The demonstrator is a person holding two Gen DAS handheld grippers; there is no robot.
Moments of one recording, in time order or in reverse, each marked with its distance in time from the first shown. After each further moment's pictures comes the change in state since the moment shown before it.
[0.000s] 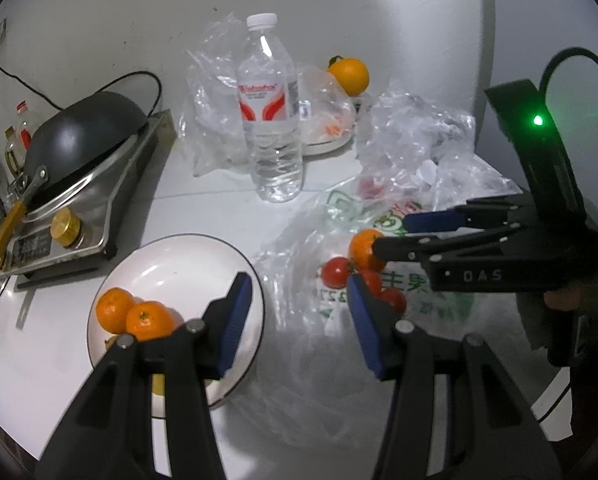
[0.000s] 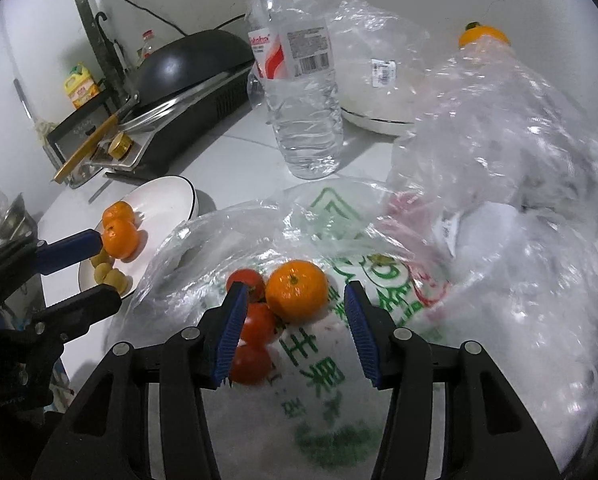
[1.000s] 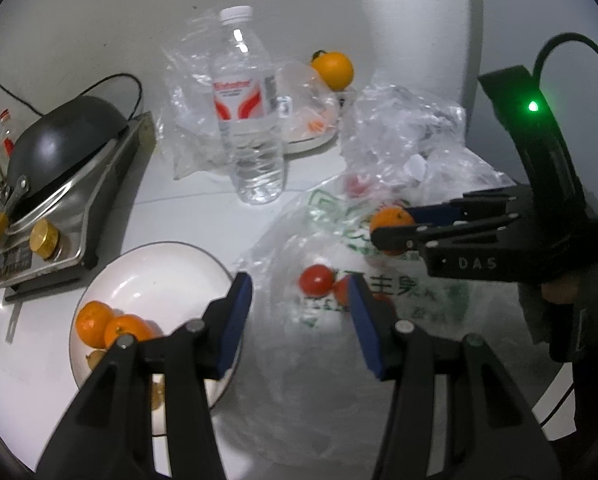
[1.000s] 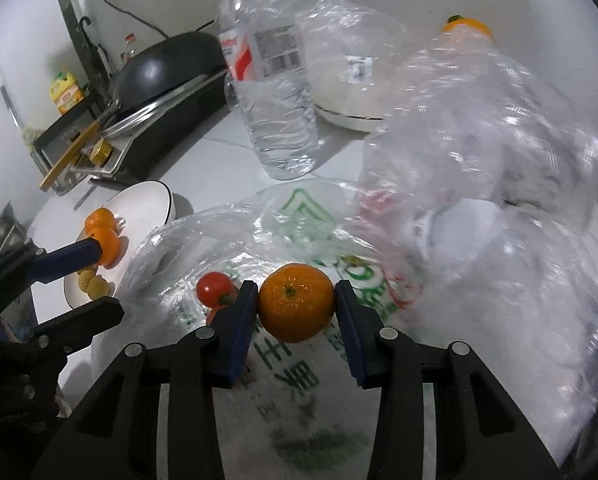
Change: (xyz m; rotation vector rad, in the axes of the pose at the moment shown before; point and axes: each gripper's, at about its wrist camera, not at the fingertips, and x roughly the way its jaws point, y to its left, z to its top) left arm 0.012 -0.013 0.007 0.042 0.010 -0.049; right arm -0.013 -0.018 -0.005 0.042 -0.011 -0.053
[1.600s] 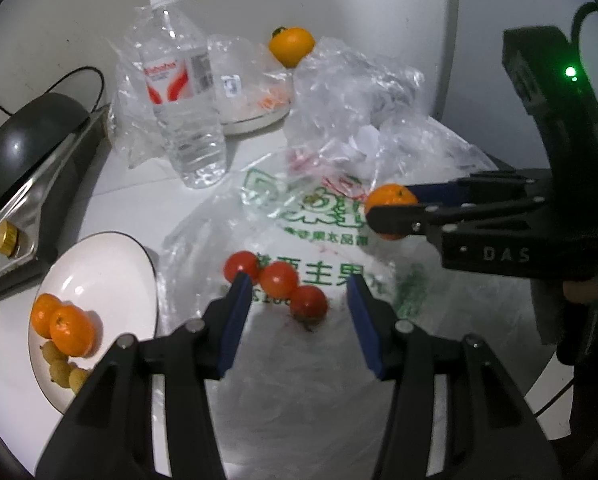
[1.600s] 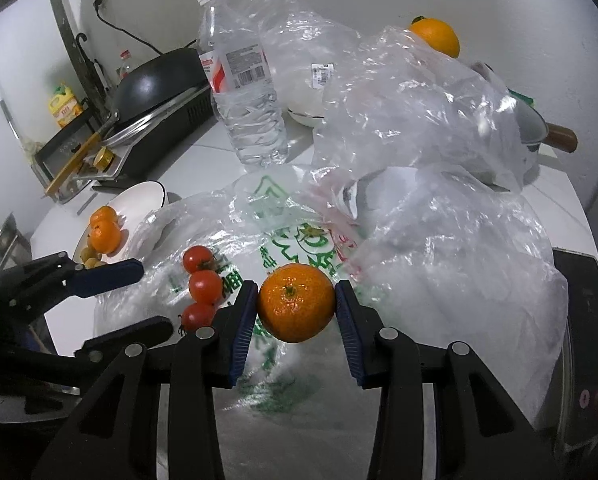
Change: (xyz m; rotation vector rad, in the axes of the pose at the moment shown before) left arm 0.023 -0.049 0.001 0.027 0.083 -0.046; right arm -0.032 -0.024 -0.024 0.032 -0.030 0.007
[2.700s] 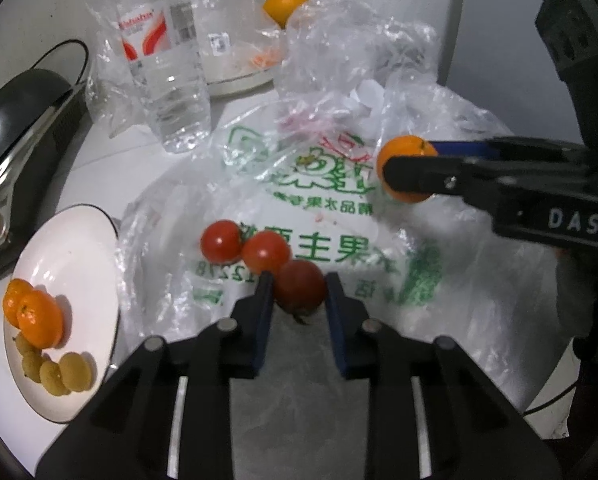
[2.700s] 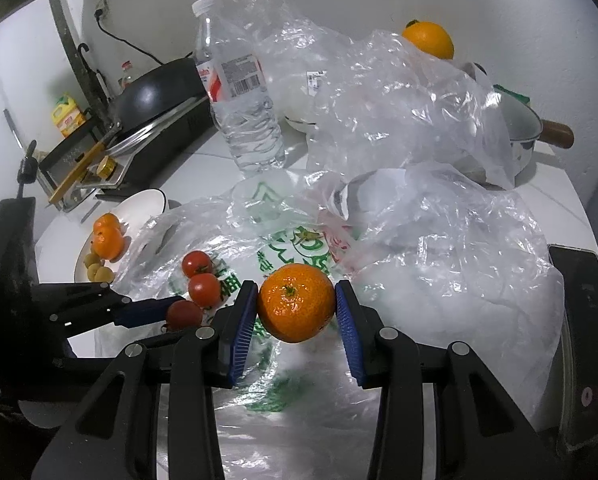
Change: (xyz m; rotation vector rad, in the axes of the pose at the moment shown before) left arm 0.029 0.001 -0.006 -0.007 0.091 -0.028; right arm -0.005 -0.002 -0.002 0.010 -0.031 0.011
